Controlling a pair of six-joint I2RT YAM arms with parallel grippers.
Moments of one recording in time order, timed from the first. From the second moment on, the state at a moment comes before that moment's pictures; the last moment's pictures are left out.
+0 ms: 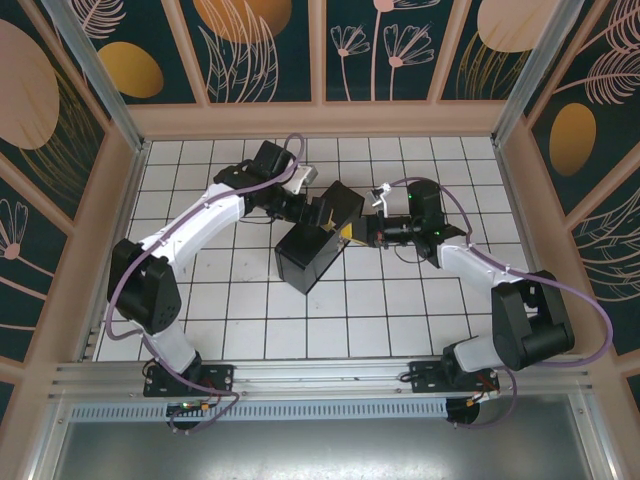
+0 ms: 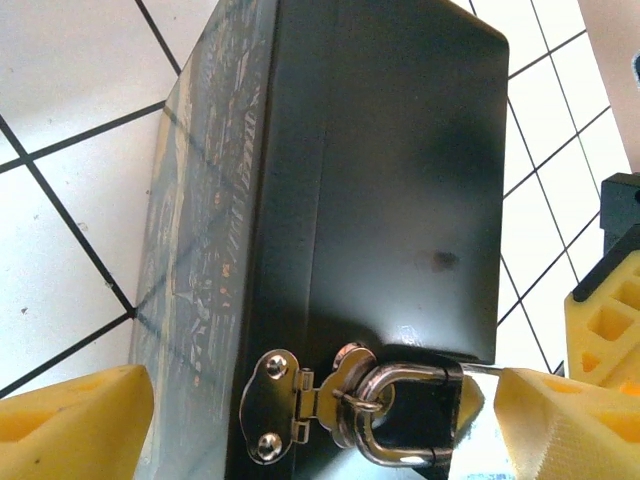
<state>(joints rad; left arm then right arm) -0.55 1.73 1.51 -0.77 0.47 -0.29 0.35 1.41 0.77 0.13 -1.12 0.76</state>
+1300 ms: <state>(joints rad) -0.54 1.71 1.48 -0.76 0.50 -0.25 0.37 1.47 0.72 0.36 -1.10 0.94</state>
